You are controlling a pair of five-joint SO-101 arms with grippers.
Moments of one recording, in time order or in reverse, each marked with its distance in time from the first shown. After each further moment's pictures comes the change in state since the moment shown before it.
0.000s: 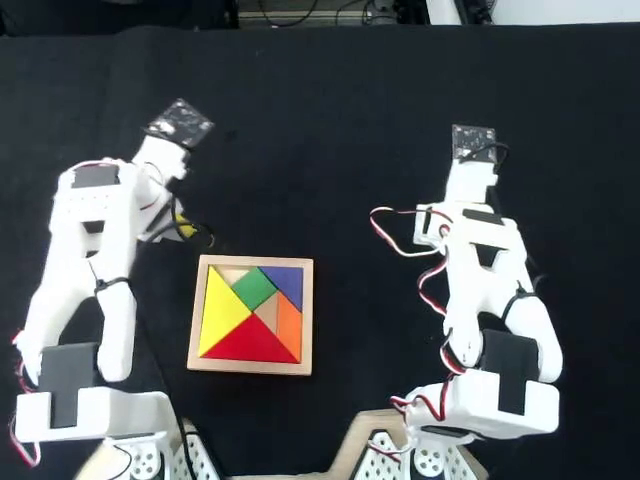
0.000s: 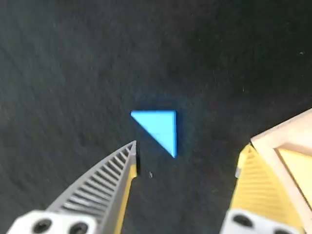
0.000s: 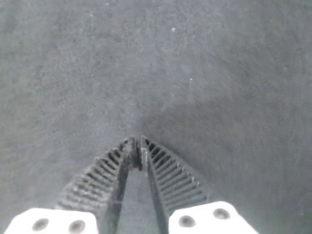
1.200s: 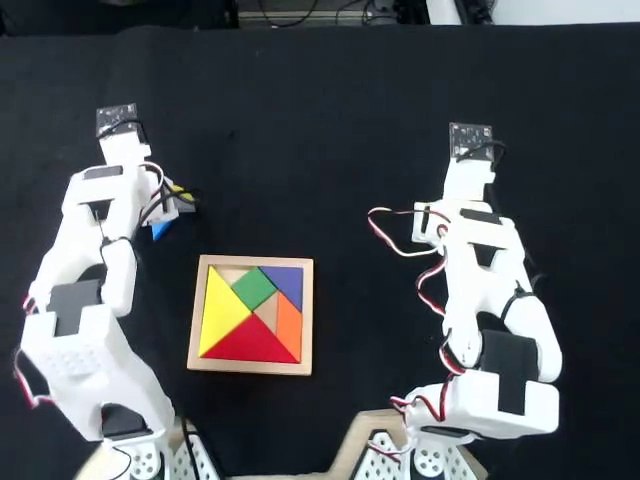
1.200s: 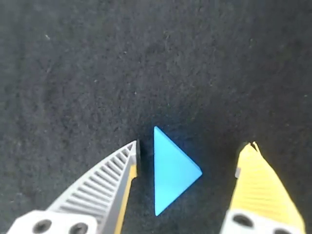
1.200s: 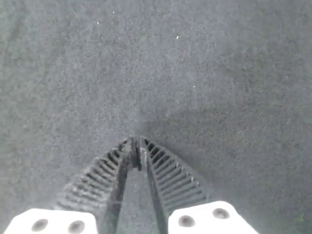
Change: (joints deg) left arm -3.1 22.6 -7.6 -9.9 45.5; right arm 0.0 0.0 0.0 -1.2 0.0
